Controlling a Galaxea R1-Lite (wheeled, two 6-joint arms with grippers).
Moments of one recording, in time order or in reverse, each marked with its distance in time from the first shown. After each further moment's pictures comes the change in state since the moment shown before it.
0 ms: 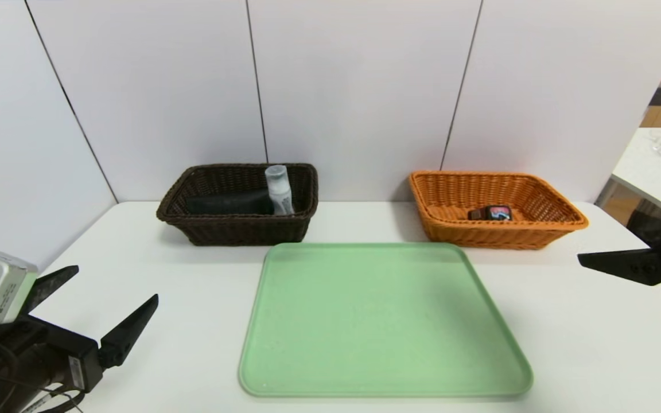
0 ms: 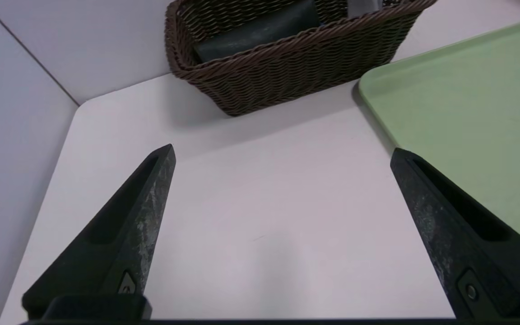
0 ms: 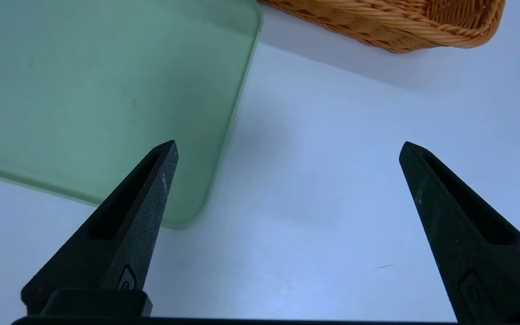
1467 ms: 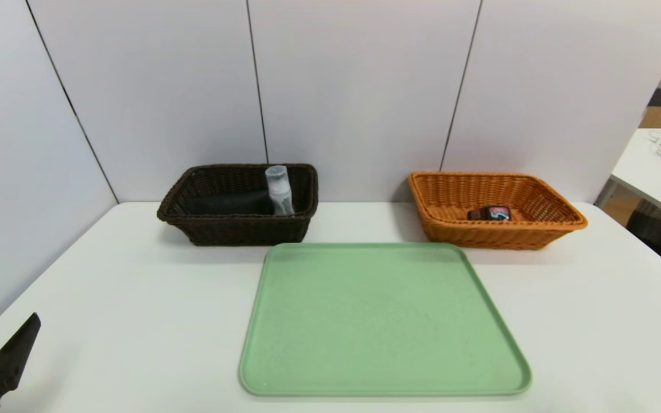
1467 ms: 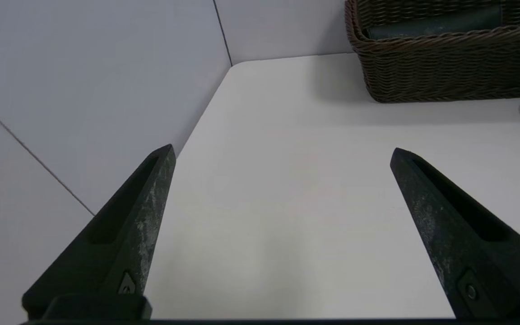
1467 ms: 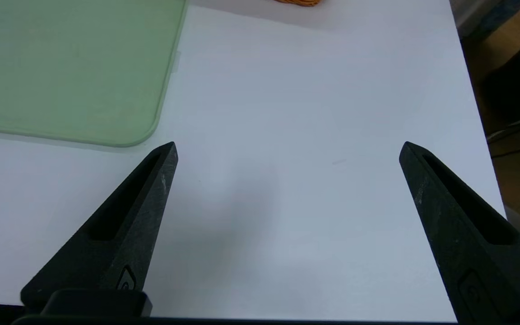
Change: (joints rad) left arm 0.392 -0.303 0.145 0.032 -0.013 -0.011; right arm -0.090 -0.629 0.410 -0.011 -0.111 -0.003
